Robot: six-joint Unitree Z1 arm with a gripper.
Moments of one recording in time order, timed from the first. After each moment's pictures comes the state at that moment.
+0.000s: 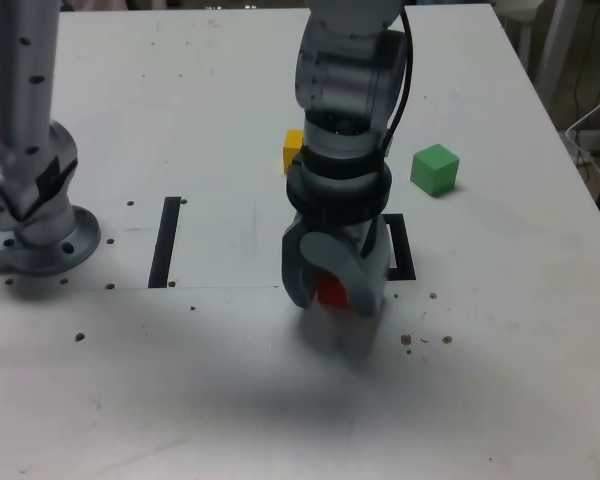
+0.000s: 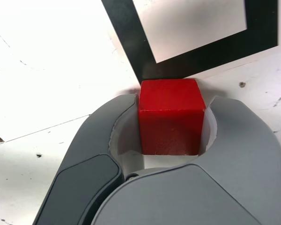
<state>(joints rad) -0.29 1.97 -1.29 0.94 0.00 0.02</state>
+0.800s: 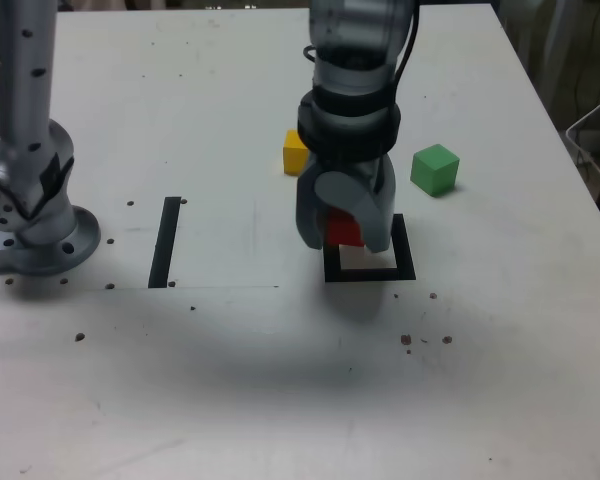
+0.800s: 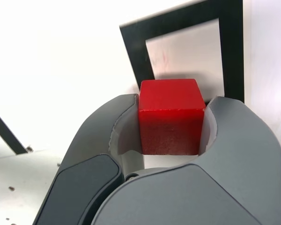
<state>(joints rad) -0.16 1.95 -1.39 1.07 0.08 0.03</state>
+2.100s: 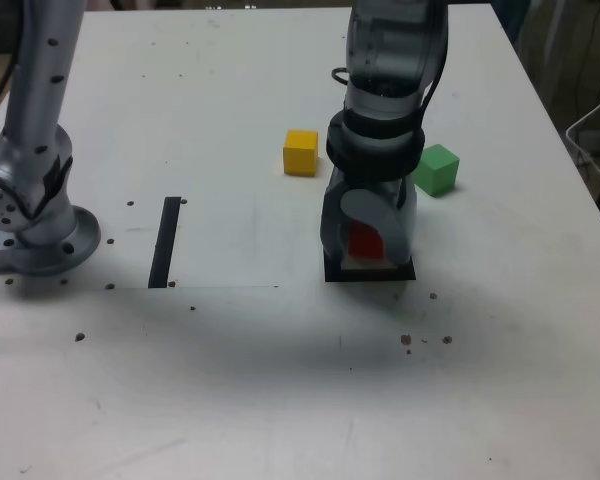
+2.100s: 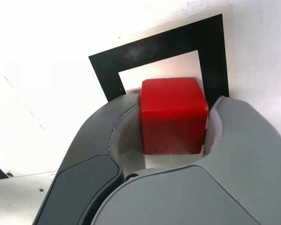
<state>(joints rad) -0.12 2.05 -1.42 1.02 0.07 0.10</state>
